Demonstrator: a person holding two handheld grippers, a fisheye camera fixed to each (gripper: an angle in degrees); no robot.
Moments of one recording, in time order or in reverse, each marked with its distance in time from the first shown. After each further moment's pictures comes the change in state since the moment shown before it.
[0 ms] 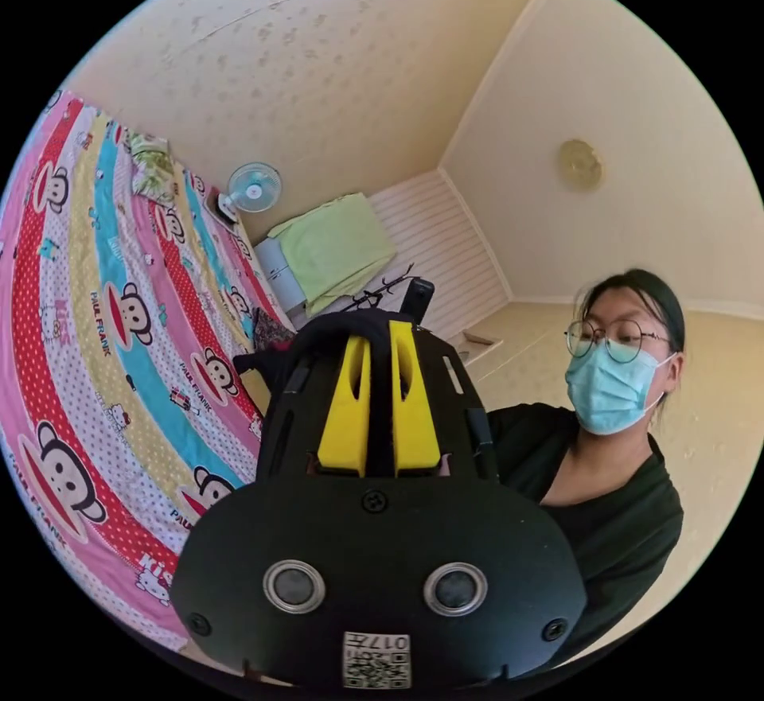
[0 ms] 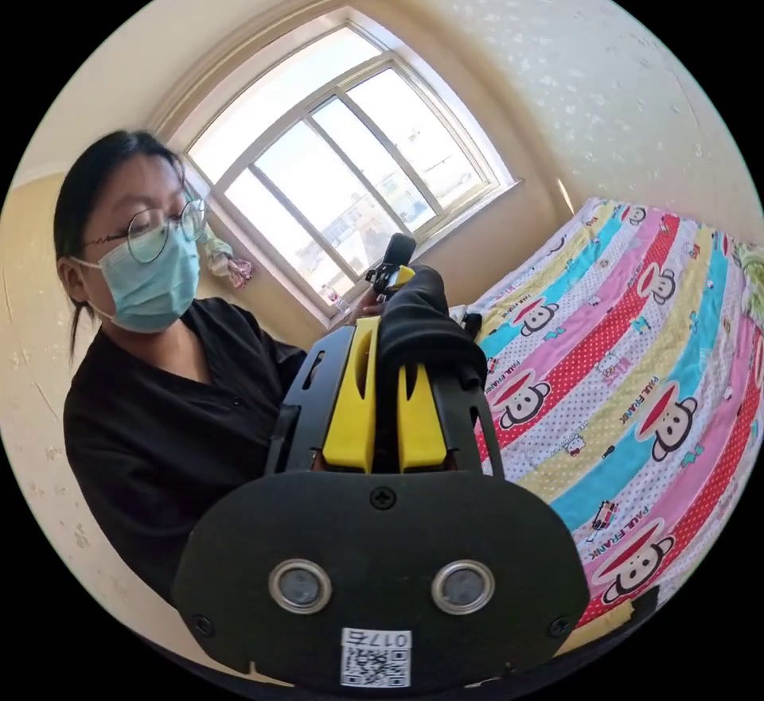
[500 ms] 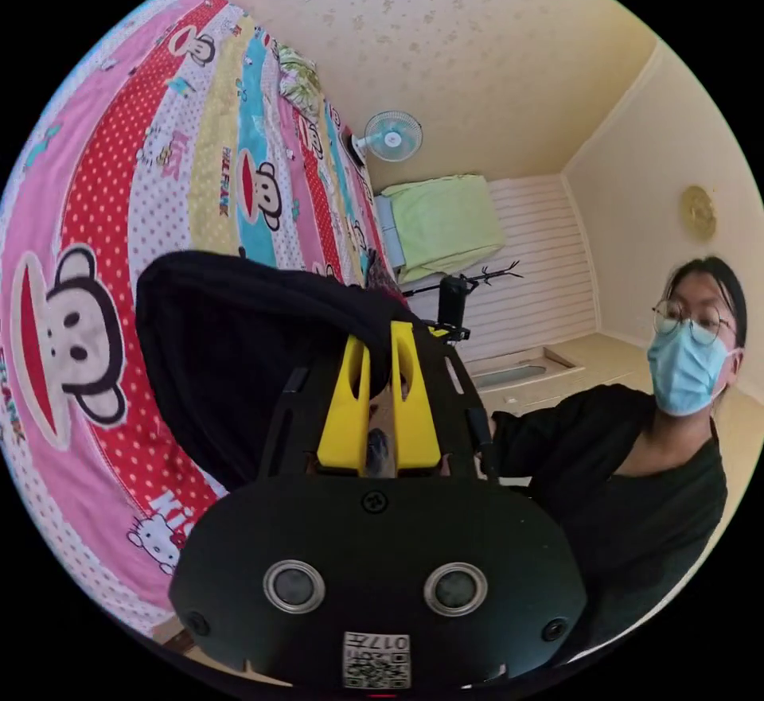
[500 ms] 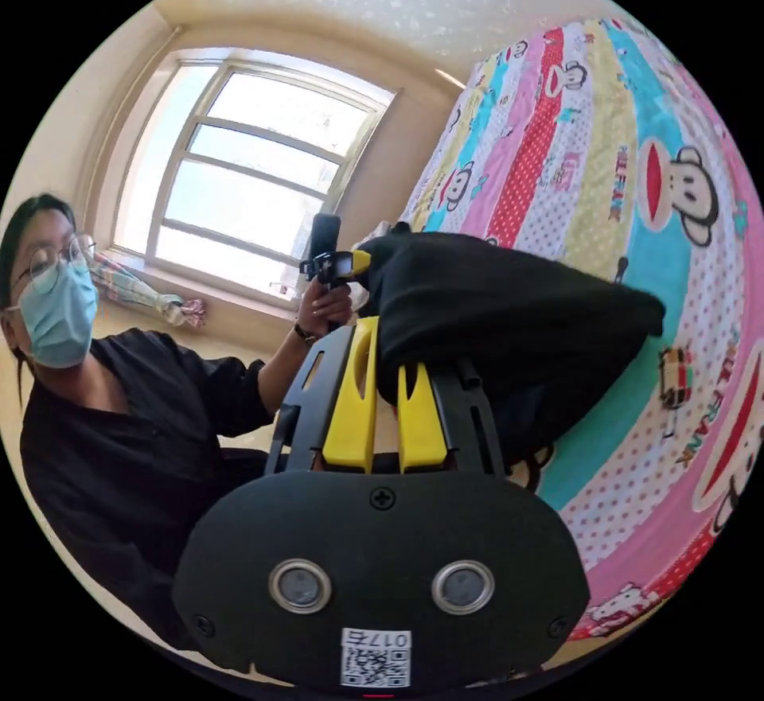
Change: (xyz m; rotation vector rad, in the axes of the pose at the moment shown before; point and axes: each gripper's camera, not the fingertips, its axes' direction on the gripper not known) left arm -0.250 0.107 0.037 -0.075 -0.261 -0.277; right arm 0.208 0.140 0.081 -0.069 -0.086 0.421
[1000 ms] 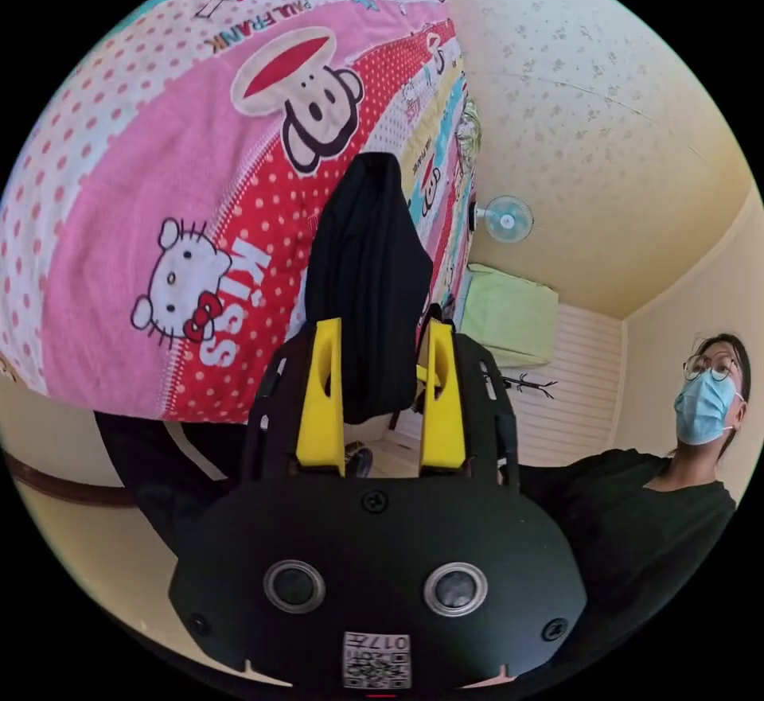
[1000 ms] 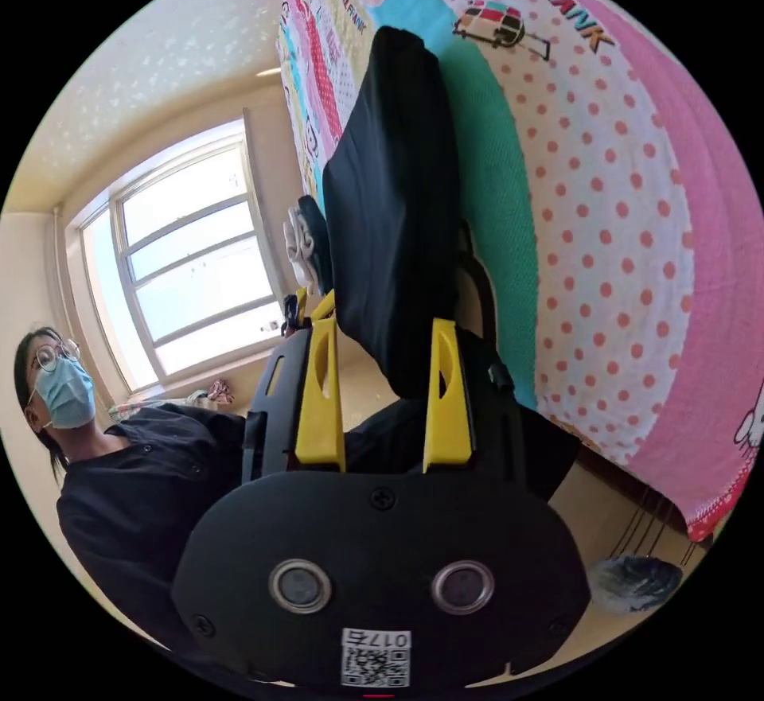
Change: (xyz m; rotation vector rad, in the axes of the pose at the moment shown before) left arm -0.099 0.127 -0.035 0.270 -0.132 -0.492; right arm 0.105 0.051 -0.055 0.014 -0.033 0.560
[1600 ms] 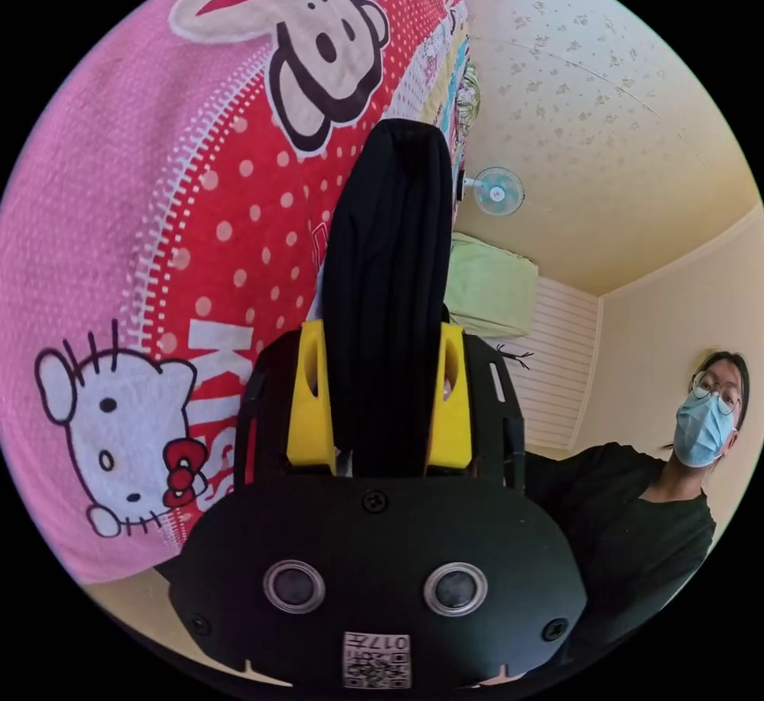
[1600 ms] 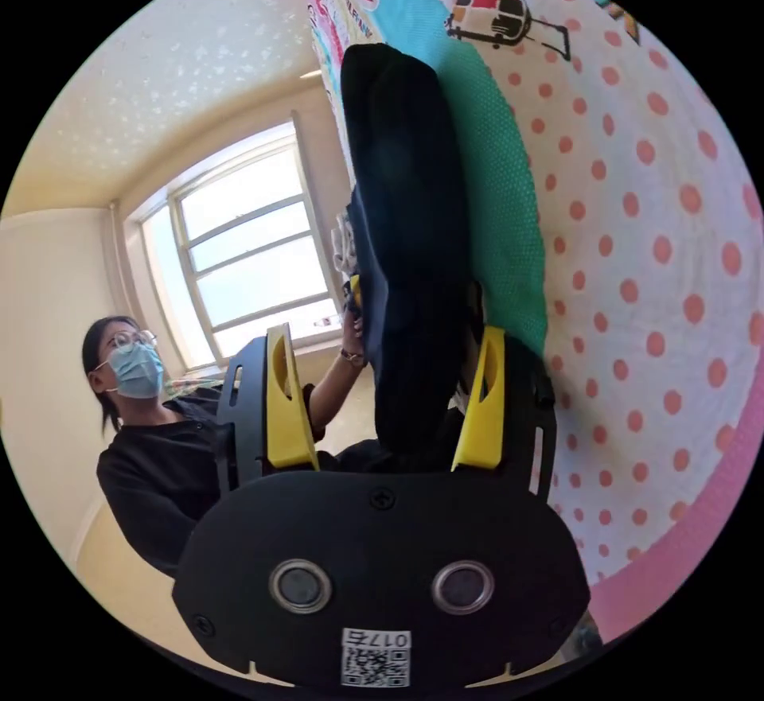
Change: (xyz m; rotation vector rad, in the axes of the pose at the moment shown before) left arm -0.046 -0.104 0.054 -0.158 0.133 -0.005; right arm 0.040 -0.076 -0.037 -0.022 -0.319 -0.076
